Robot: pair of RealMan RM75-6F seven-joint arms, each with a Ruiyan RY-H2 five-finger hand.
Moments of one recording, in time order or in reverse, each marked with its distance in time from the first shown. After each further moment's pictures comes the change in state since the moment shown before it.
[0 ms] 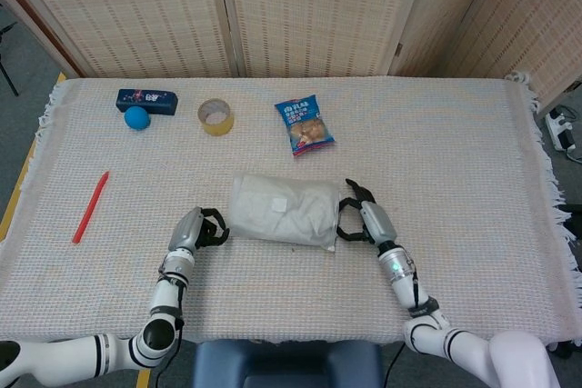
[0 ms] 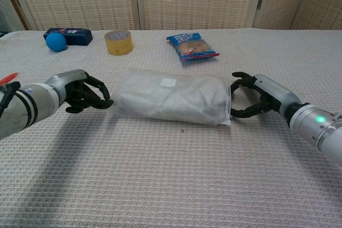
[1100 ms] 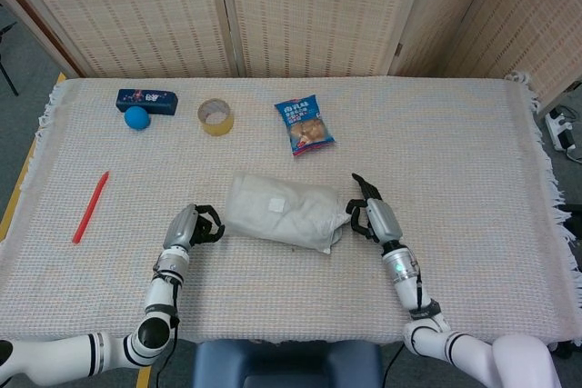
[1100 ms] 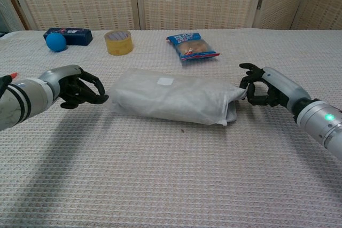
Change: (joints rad) left arm -0.002 0.032 0.003 -0.010 -0.004 0.005 -0.029; right arm -0.032 0.019 0.017 -0.028 0.001 0.082 -0.060
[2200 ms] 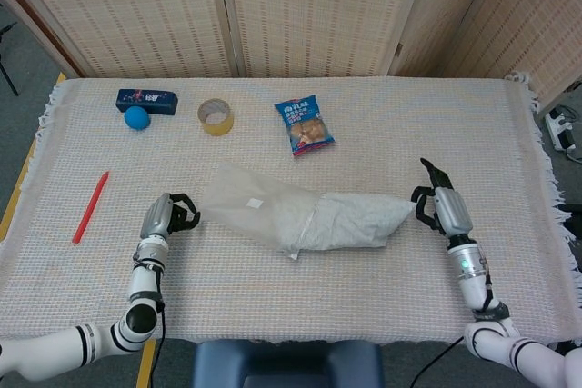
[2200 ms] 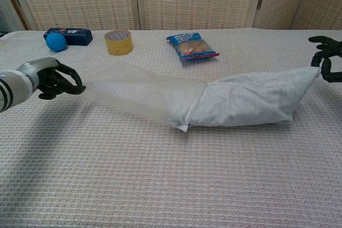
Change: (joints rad) left arm 0.020 0.046 -0.013 0.112 0.007 -0.031 -0.041; right arm -0.119 0.300 -0.019 -0.109 -0.005 0.077 -0.005
